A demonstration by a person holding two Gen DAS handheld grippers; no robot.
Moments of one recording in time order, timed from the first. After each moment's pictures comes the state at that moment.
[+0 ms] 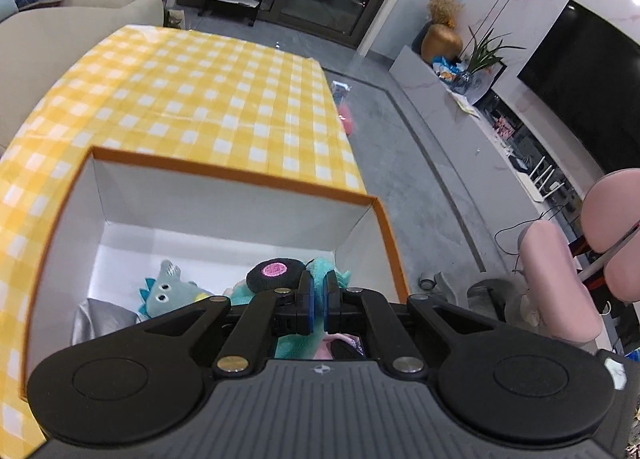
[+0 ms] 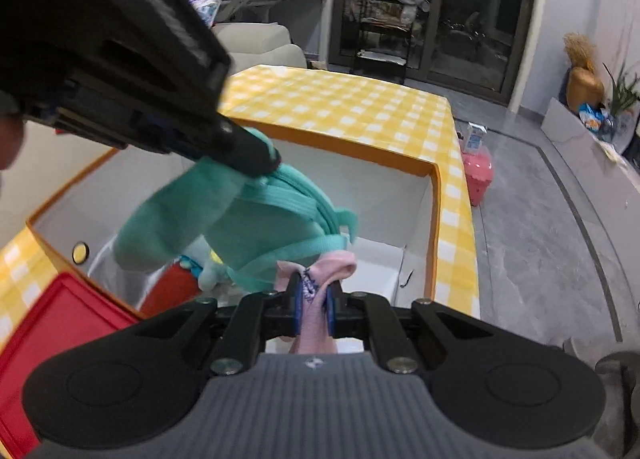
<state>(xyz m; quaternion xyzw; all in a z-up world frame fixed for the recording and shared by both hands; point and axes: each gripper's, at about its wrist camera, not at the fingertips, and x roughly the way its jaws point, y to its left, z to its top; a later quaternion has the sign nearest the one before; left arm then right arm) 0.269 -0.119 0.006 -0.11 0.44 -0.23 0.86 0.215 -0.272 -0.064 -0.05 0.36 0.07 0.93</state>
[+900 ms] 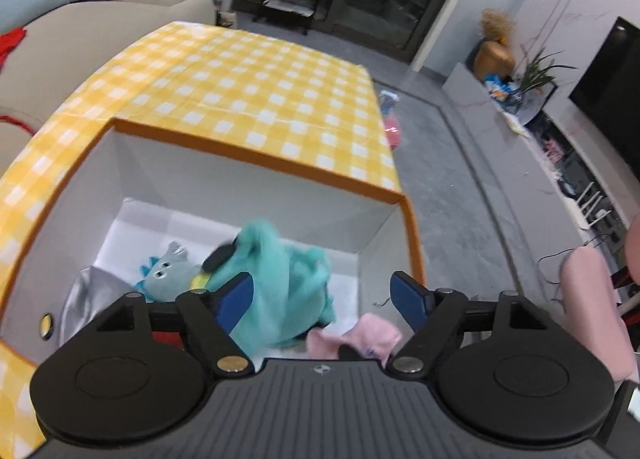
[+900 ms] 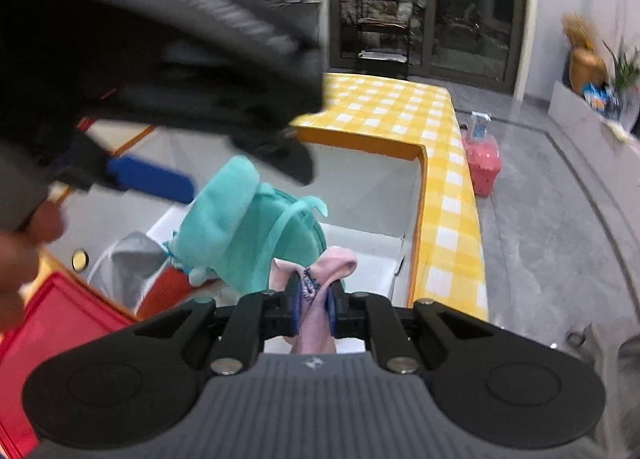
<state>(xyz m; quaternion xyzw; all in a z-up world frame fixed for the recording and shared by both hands) 0.260 -0.156 -0.011 -0.12 0.43 -0.14 0.89 0.221 -0.308 -0.072 0.01 0.35 0.08 0.93</state>
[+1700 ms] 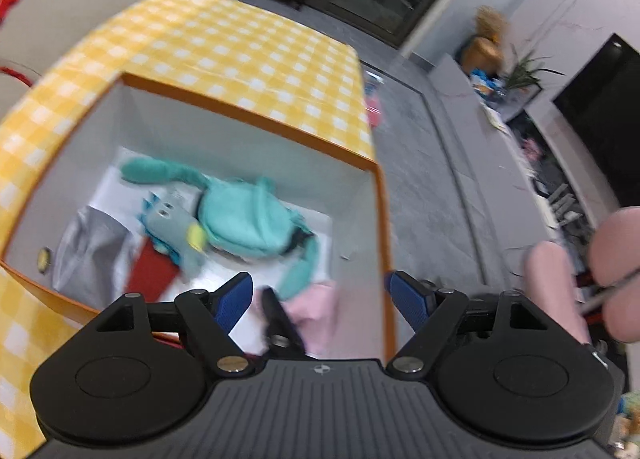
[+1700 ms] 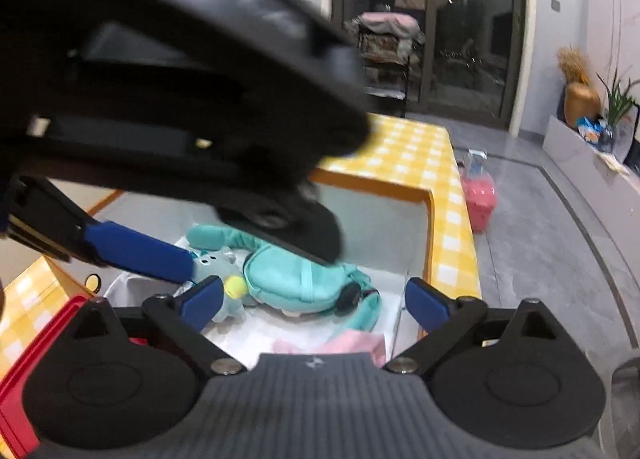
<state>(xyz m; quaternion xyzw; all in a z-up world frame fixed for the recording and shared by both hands) 0.229 -0.140 0.002 -0.16 0.46 -0.15 0.86 0.199 -0.285 -0.052 -0.01 0.29 0.08 0.95</state>
